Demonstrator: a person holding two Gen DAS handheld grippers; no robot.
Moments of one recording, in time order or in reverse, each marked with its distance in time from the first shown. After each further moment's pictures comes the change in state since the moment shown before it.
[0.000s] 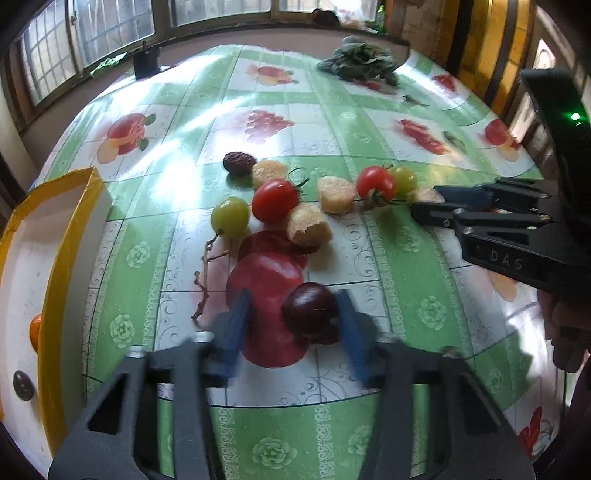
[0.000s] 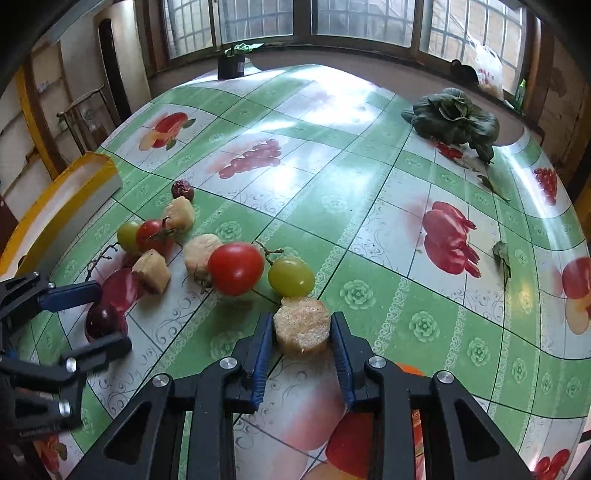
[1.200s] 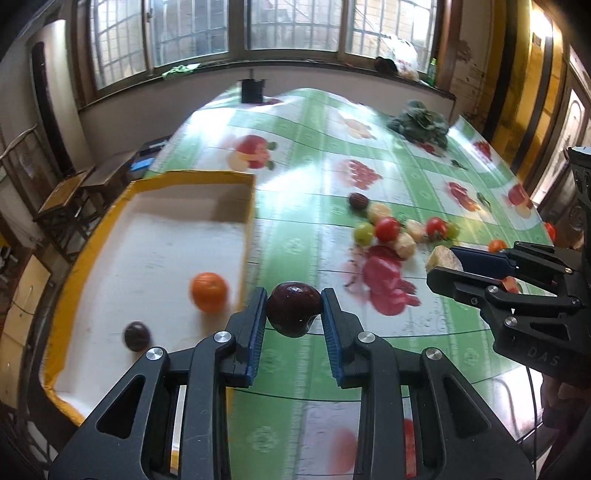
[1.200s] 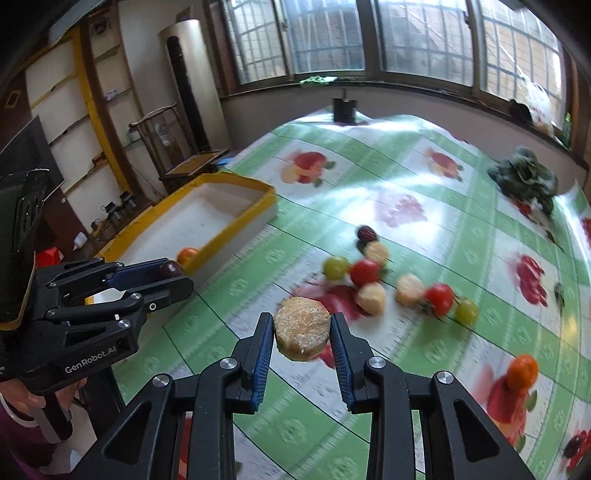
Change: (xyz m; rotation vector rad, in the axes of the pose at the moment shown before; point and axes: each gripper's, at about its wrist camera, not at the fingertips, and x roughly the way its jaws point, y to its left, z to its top) left arm -0.112 0.089 -0.038 -0.163 -0.141 0.156; right arm -0.073 0.135 0.003 -0.086 -0.125 0.231
